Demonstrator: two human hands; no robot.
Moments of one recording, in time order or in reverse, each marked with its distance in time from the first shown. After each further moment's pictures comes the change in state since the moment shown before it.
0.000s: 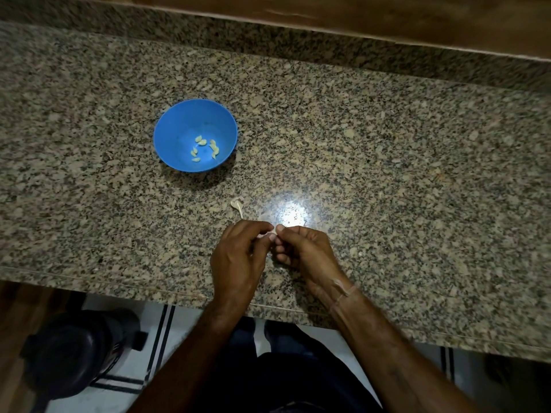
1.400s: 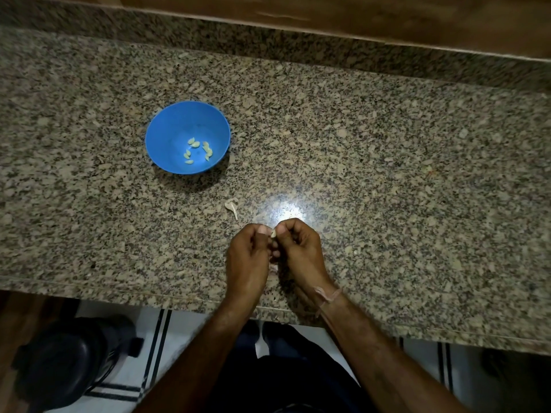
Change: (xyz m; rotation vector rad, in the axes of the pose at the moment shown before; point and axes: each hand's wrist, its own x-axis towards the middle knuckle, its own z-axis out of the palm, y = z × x) left_hand 0.002 0.017 0.021 -0.450 -0.099 -0.472; right_hand 0.001 0.017 0.008 -0.061 0.039 -0.304
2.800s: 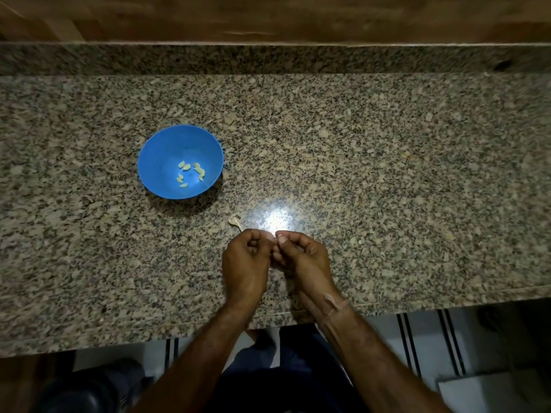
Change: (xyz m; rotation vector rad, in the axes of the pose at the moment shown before) left_hand 0.030 -0.004 -0.032 0.192 -0.050 0.091; right_hand -0.014 0.010 0.033 0.275 0.283 0.130
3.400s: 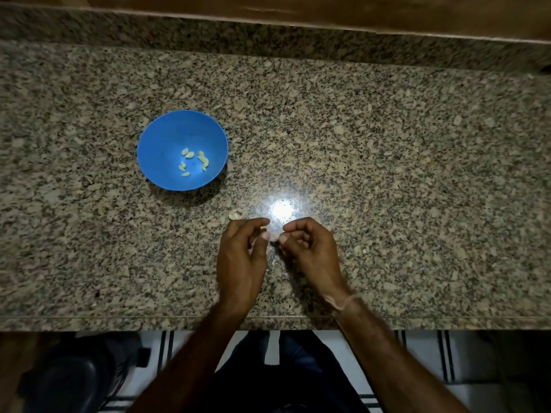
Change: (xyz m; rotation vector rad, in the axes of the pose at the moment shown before) left_hand 0.003 -0.004 -0.001 0.089 0.022 0.185; right_hand 0.026 -0.029 -0.017 -0.479 -0.138 -0.219
